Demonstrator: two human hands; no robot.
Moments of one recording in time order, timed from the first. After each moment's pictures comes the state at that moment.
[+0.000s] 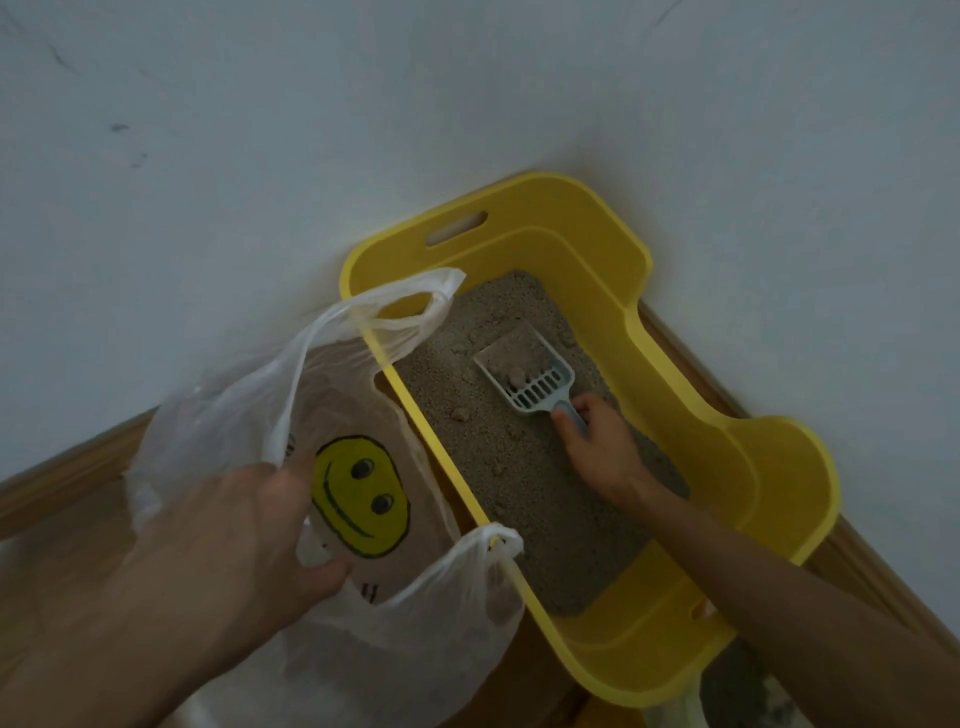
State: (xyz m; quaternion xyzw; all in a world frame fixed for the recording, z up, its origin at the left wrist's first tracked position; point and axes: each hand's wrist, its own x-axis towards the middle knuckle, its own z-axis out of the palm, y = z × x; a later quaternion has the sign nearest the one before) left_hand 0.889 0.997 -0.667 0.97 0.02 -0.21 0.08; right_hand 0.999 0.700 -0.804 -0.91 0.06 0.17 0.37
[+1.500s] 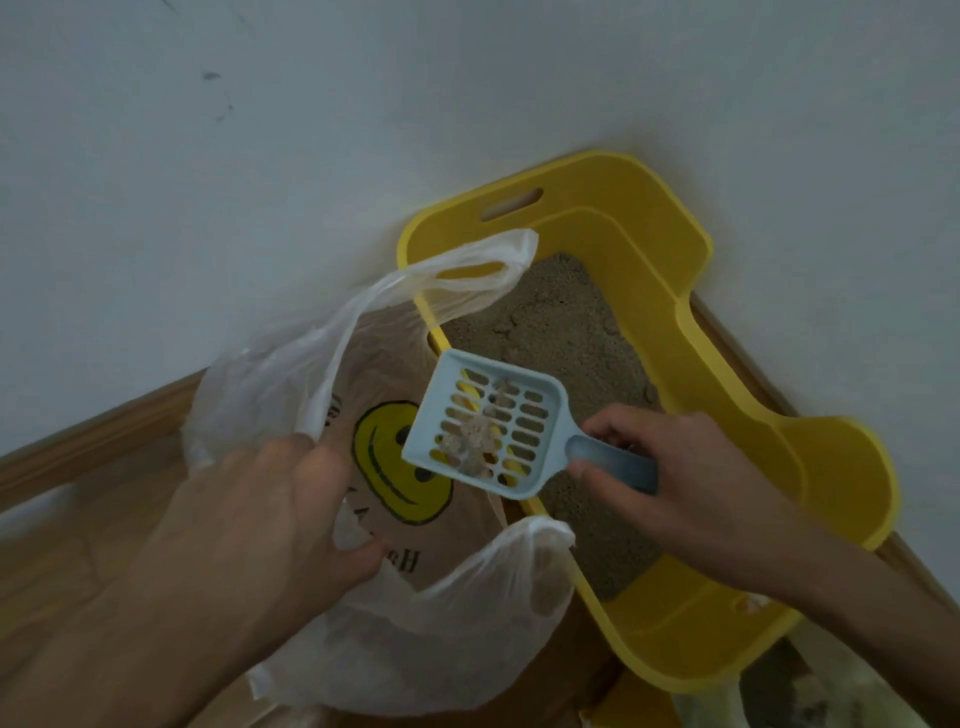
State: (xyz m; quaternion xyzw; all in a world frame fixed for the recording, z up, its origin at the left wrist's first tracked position) left_hand 0.875 1.003 -0.644 0.98 0.03 -0.21 0.04; right_hand 0.943 0.739 -0.644 -0.92 -0.23 0.19 0.27
